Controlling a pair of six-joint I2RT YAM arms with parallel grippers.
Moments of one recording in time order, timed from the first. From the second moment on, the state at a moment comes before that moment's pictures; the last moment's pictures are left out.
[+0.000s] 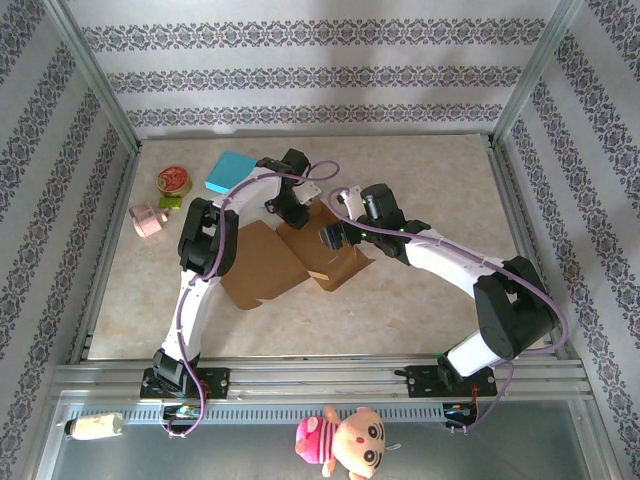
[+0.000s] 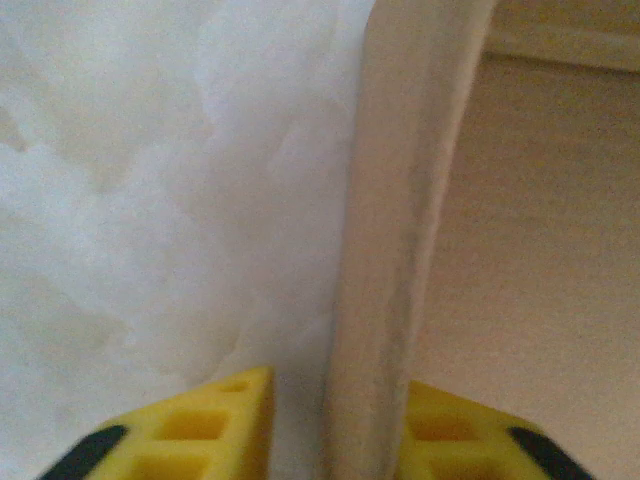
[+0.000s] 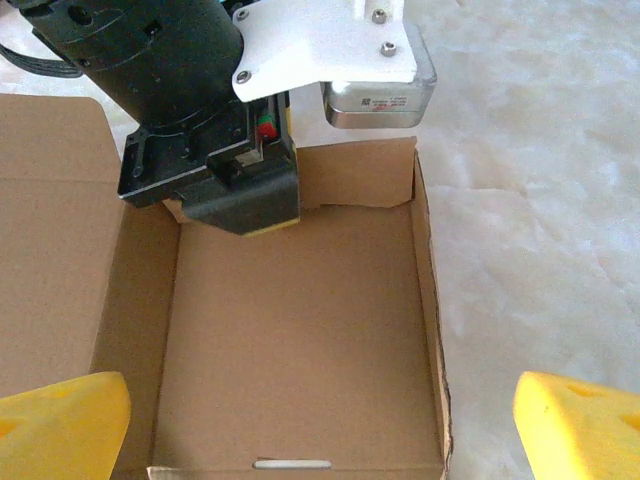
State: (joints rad) left arm -0.41 2.36 1.99 -1.00 0.14 0.31; right arm 0.52 1.53 0.94 -0.10 -0.19 0.06
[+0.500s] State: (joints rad) left arm -0.46 2.36 1.99 -0.98 -0.06 0.34; right arm 0.52 1.63 0.96 -0.11 -0.11 0.04
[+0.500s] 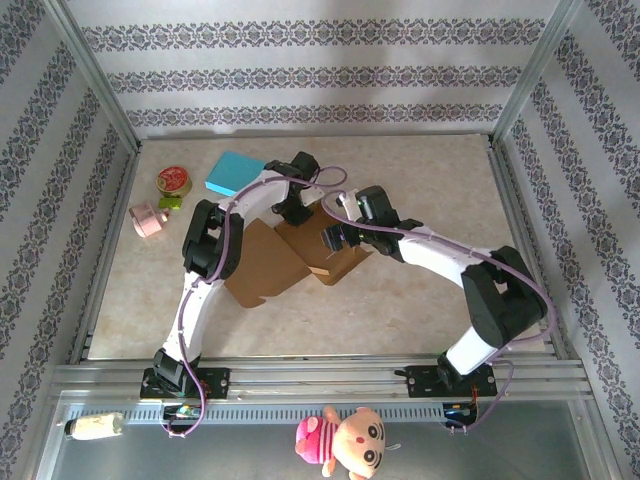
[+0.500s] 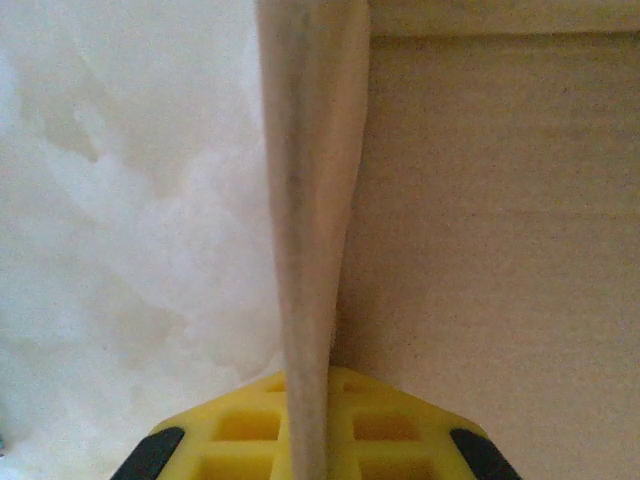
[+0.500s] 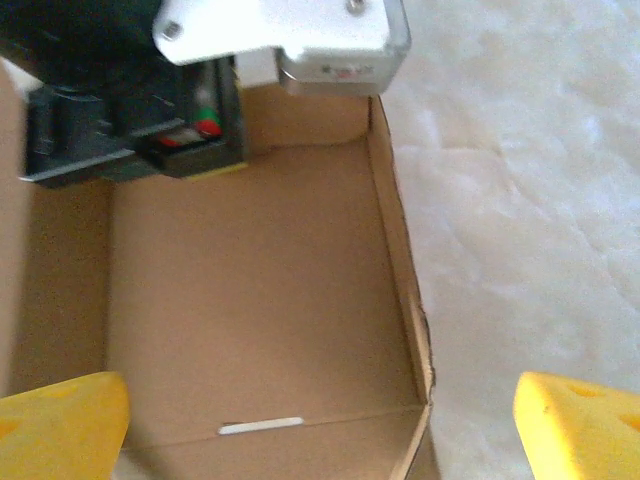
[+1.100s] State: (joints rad) left arm -0.47 2.27 1.88 -0.88 -0.02 0.35; right arm 0.51 1.91 1.12 -0.10 -0.01 -0.03
